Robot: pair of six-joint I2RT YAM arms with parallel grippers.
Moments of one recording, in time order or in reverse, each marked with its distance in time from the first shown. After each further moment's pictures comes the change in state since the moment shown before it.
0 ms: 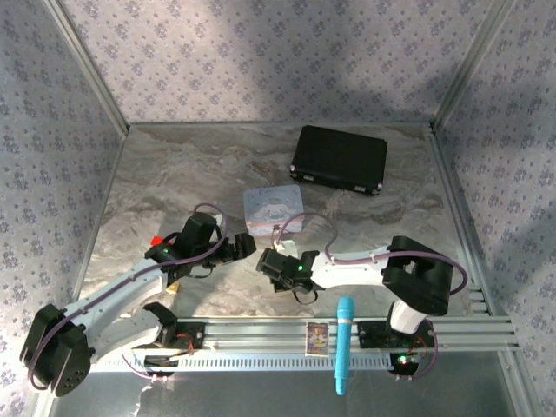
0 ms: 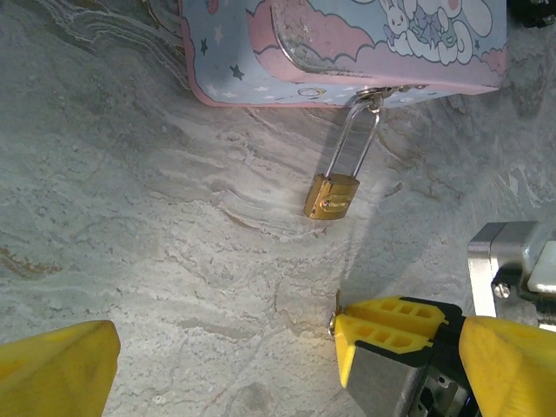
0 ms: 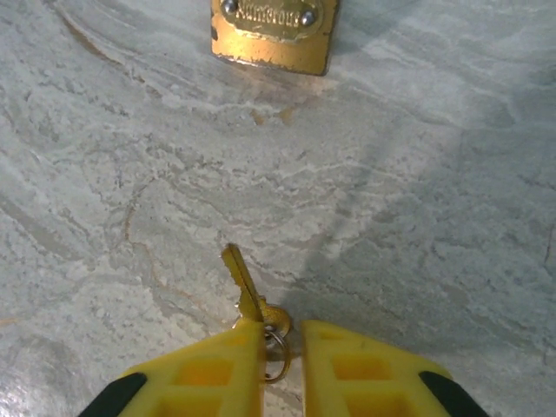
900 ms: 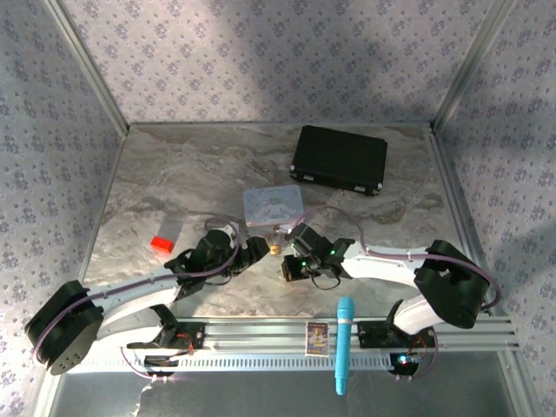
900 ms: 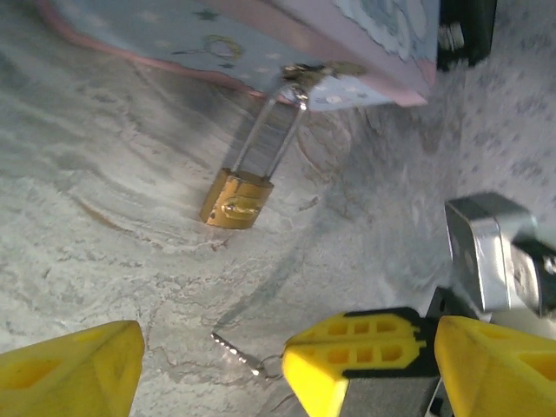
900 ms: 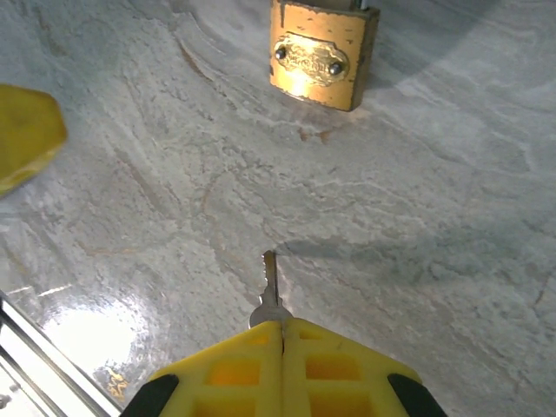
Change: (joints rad) left arm -0.192 0.109 -0.201 0.554 -0.097 -0.414; right arm -0.247 -0.212 -0.178 0.180 -0.429 -0.229
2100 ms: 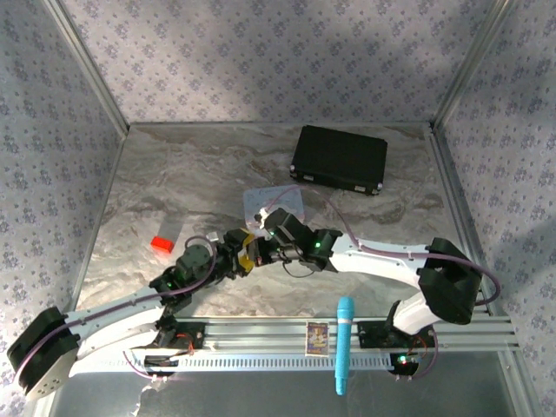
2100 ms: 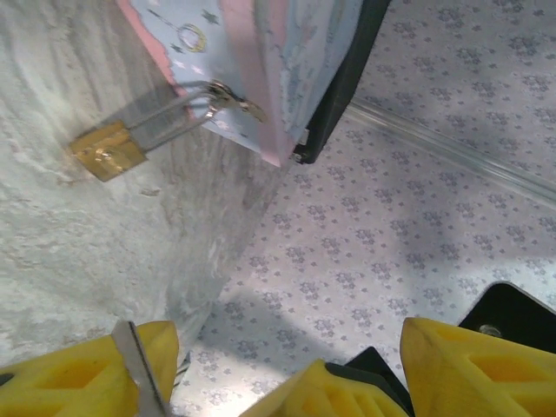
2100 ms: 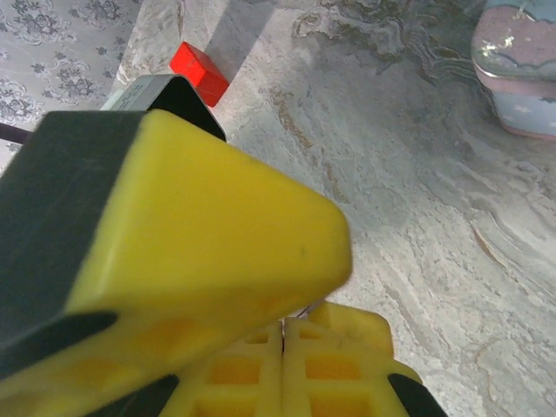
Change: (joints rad) left arm -0.029 -0.248 -0.169 0.228 -0.127 -0.694; right arm 0.101 0.035 0.248 0.103 0.034 0.040
